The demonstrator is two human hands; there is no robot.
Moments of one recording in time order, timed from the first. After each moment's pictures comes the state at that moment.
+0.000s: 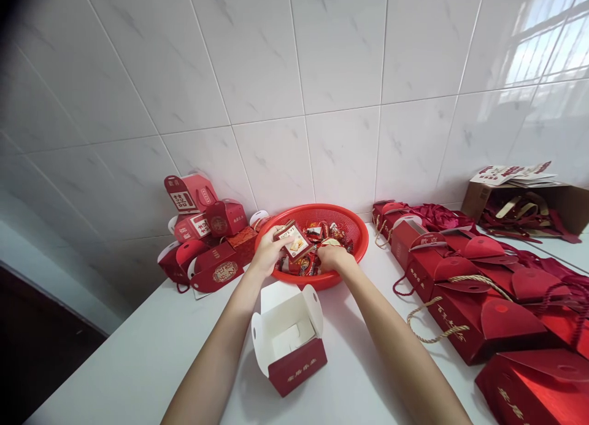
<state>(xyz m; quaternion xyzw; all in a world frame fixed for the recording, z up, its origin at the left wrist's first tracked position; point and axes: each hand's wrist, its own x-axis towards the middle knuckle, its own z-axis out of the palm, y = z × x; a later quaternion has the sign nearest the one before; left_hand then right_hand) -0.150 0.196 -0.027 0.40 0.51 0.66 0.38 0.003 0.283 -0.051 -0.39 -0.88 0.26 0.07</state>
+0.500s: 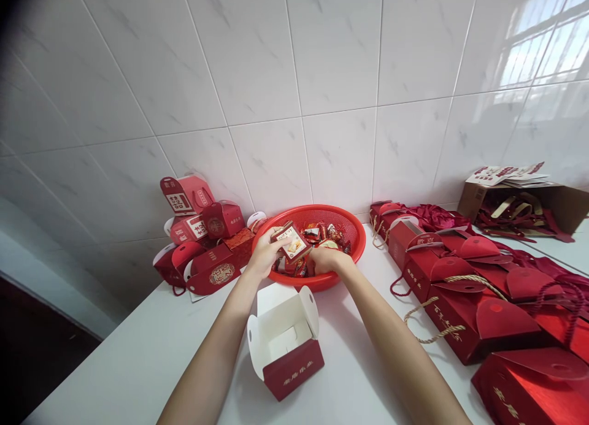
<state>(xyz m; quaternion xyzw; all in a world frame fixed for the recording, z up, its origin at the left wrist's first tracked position) -0.149 0.196 -0.026 0.41 0.51 0.66 0.38 0.005 0.278 -0.042 -0.30 -0.88 0.35 0.07</state>
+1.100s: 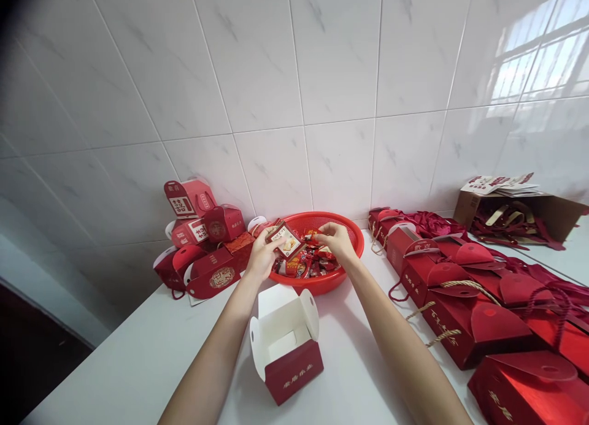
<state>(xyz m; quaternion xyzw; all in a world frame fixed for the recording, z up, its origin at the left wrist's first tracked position) -0.149 0.197 -0.022 0.38 0.45 0.73 0.34 0.016 0.285 -0.032 -0.30 -0.64 0.54 0.46</state>
